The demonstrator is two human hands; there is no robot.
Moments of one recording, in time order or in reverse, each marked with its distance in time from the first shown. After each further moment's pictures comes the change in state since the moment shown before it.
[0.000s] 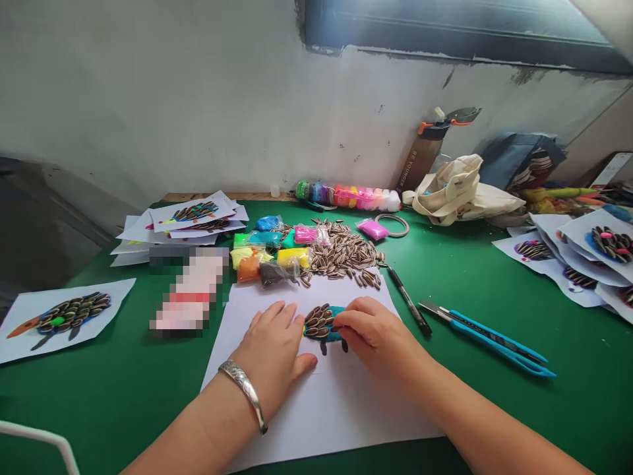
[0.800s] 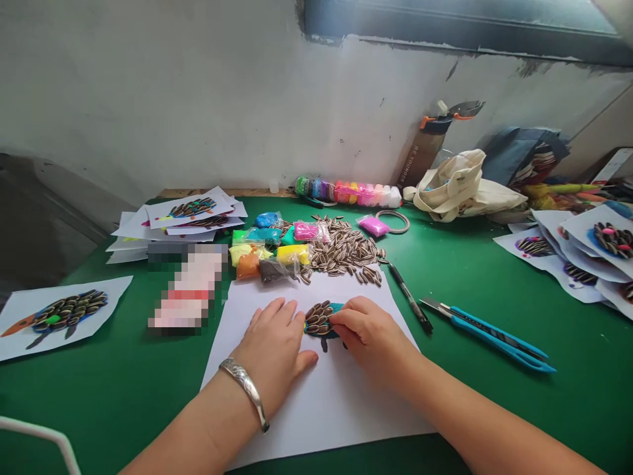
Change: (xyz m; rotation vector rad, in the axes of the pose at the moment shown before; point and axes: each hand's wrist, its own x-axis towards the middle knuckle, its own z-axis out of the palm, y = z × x) left_hand -0.001 0.001 0.000 0.000 -0.002 -0.010; right_hand 0.002 -0.001 0.013 -0.016 -0.015 0.038
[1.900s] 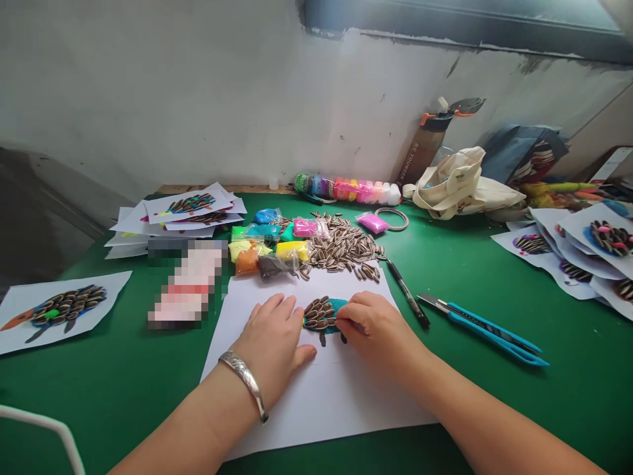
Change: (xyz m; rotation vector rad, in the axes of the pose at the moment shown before) left_hand 0.001 0.001 -0.001 -0.003 -0.008 0.009; right_hand -0.001 0.002 -0.008 -0.106 -0.014 0.042
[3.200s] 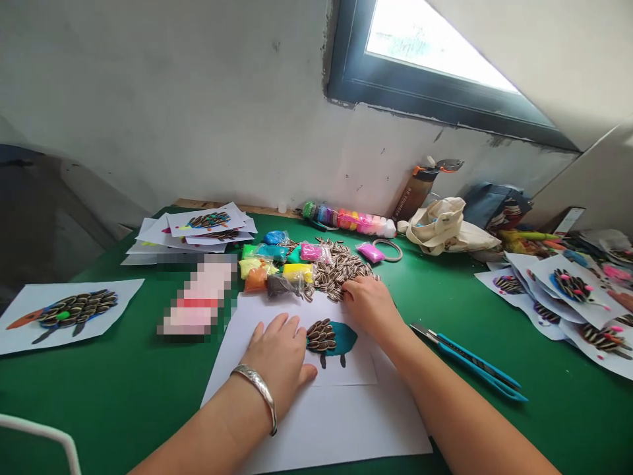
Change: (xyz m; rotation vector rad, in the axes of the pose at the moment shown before) left_hand -0.005 -0.003 0.006 -0.052 0.068 -0.045; right_hand 0.067 0.033 -0.003 -0.541 0.002 0.110
